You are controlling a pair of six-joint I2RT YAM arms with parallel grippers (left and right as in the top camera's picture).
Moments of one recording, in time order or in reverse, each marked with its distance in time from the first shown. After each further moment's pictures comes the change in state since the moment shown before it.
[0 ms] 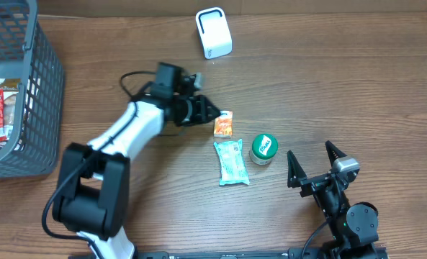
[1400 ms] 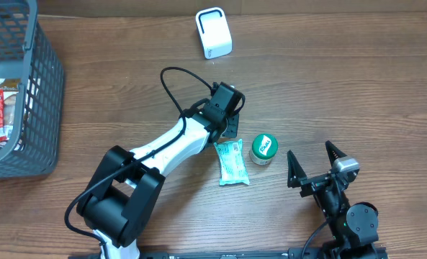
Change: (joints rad) left arm -0.271 0.047 0.008 0.018 -0.639 -0.005; right arm 0.000 0.000 0.000 0.000 0.000 0.000
